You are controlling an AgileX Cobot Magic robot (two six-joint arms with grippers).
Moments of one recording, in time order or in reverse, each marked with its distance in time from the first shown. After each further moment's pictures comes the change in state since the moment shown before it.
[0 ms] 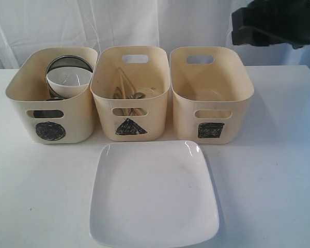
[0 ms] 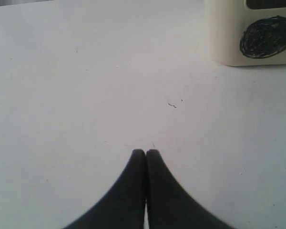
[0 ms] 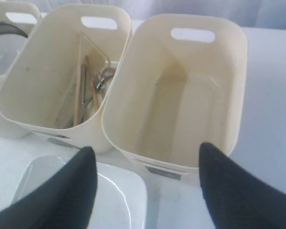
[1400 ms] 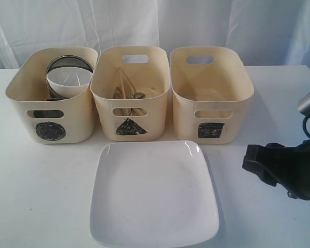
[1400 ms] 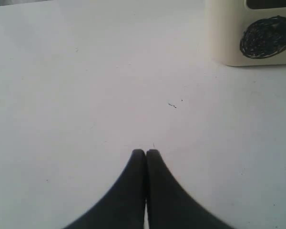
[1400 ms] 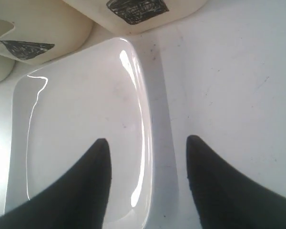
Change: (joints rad) left arm 0.000 0.000 0.000 0.000 0.000 0.000; right arm -0.002 -0.238 0.776 0.508 -0.370 -0.078
